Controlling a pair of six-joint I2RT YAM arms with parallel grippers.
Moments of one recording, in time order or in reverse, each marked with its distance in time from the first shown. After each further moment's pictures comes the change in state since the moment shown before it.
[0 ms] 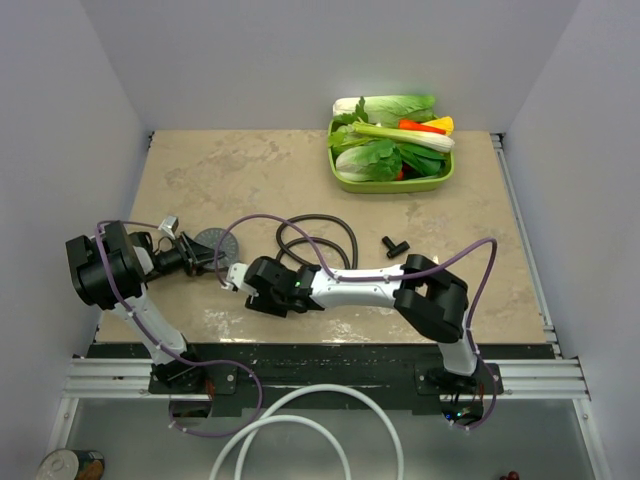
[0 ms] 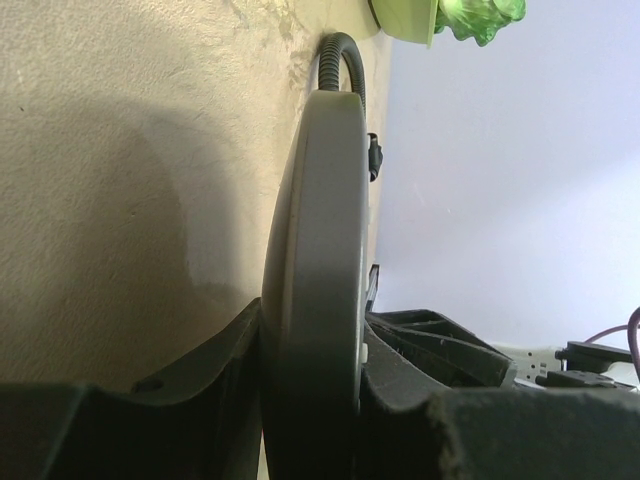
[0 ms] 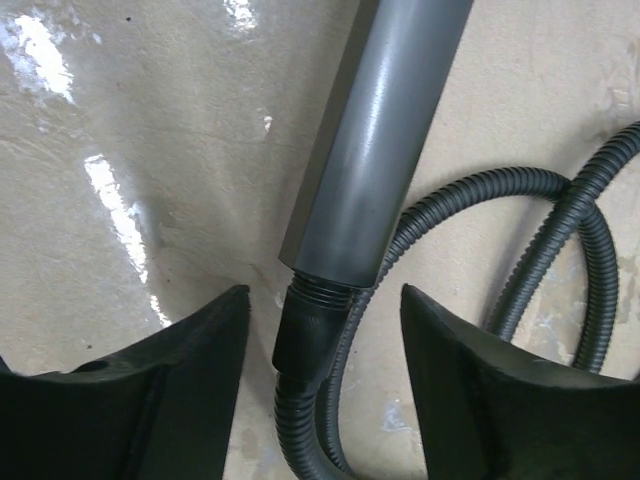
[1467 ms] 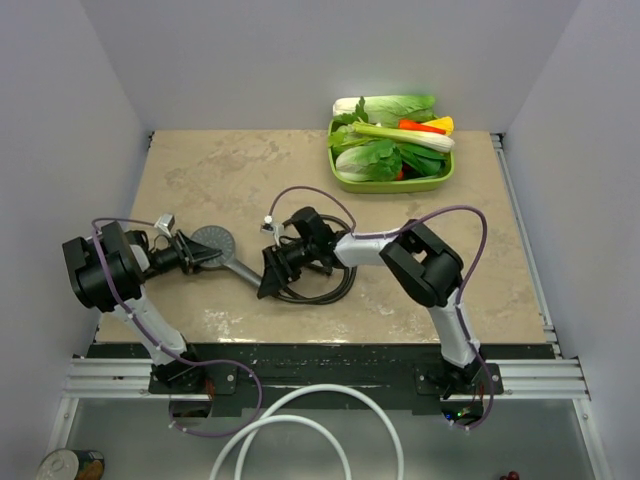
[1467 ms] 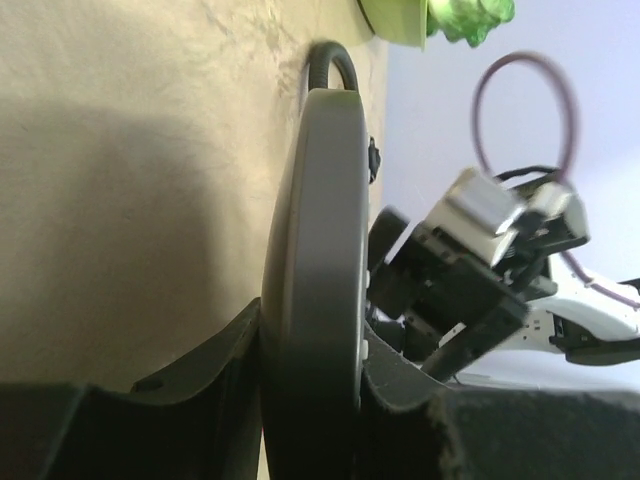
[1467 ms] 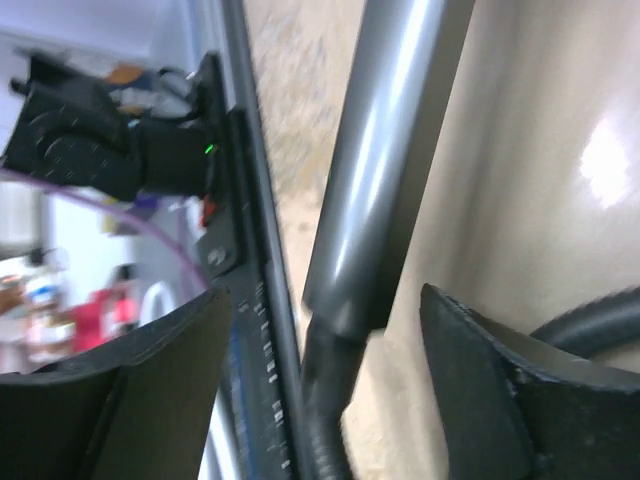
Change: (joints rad) left arm 0.021 -0.017 0.032 -0.077 0.013 0.063; right arm -0.381 0.166 -0.129 0.596 -1.216 0.824
